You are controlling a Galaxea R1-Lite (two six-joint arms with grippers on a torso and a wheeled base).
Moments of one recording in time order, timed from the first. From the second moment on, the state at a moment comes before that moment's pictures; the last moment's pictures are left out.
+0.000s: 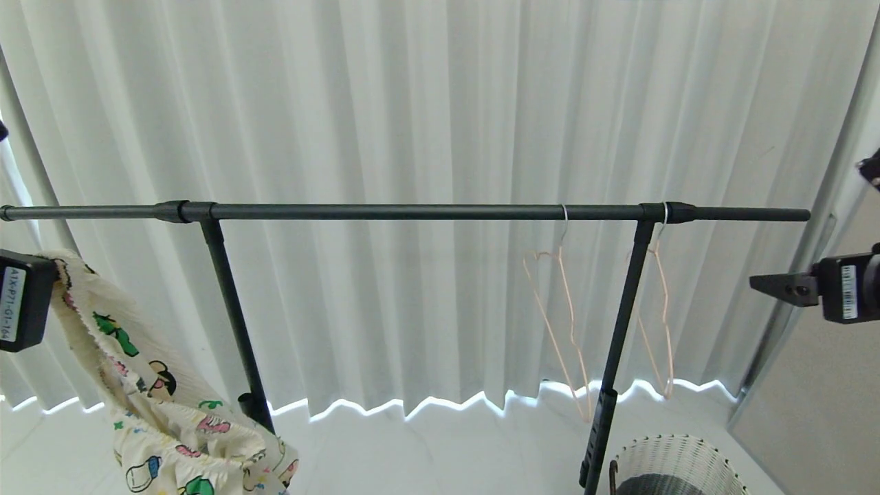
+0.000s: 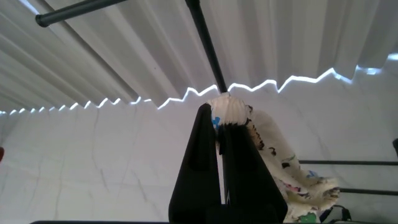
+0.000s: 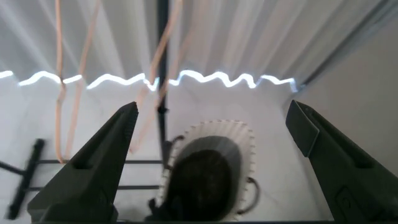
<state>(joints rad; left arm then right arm) -0.35 1.12 -1.17 0.59 0.52 0.14 0.36 1.25 -1.02 0.26 -0.28 0.09</state>
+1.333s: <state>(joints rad) -0.36 1.11 -1.23 0.59 0.52 0.16 0.38 2.00 -1.38 0.26 -0.44 0.48</state>
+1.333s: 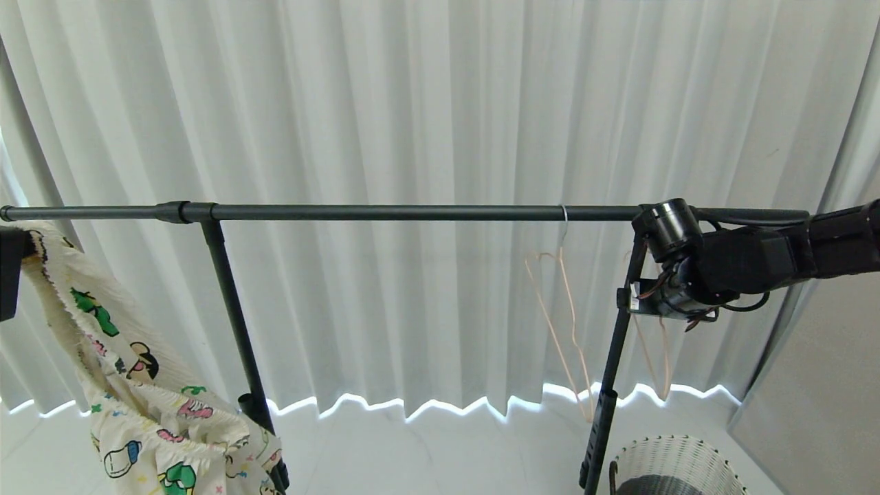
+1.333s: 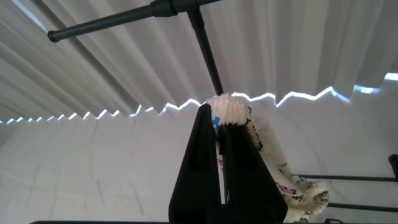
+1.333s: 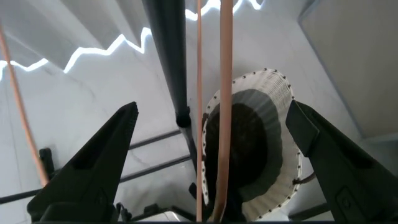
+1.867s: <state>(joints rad) -0.36 1.11 -1.24 0.59 0.52 0.17 0.38 1.99 -1.39 0.29 -0.44 0.50</state>
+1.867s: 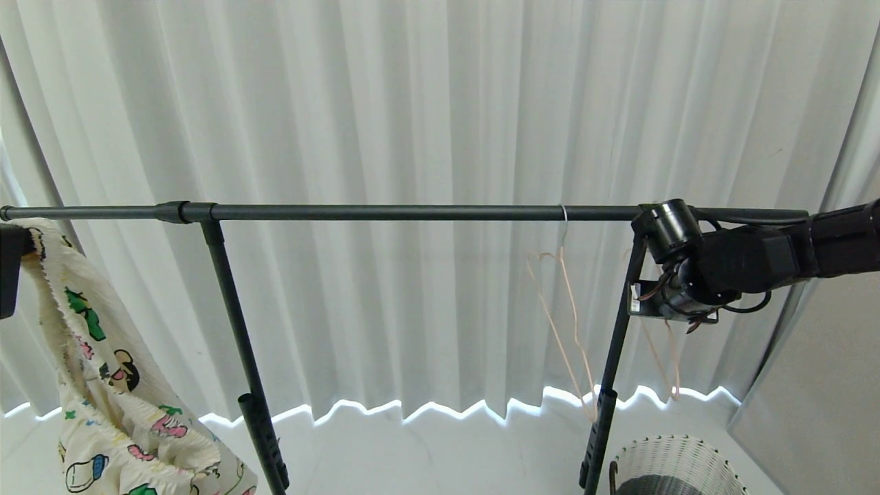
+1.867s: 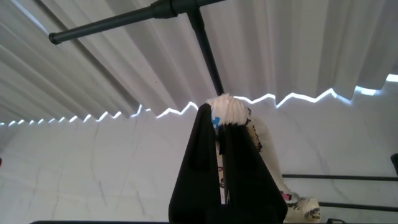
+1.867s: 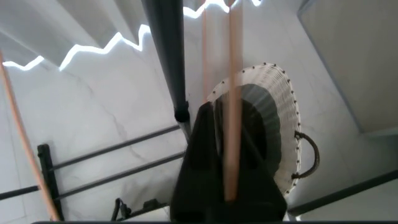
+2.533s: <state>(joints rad) -0.36 1.11 -1.27 0.59 0.52 0.18 0.38 1.88 -1.36 0.28 -0.44 0.50</state>
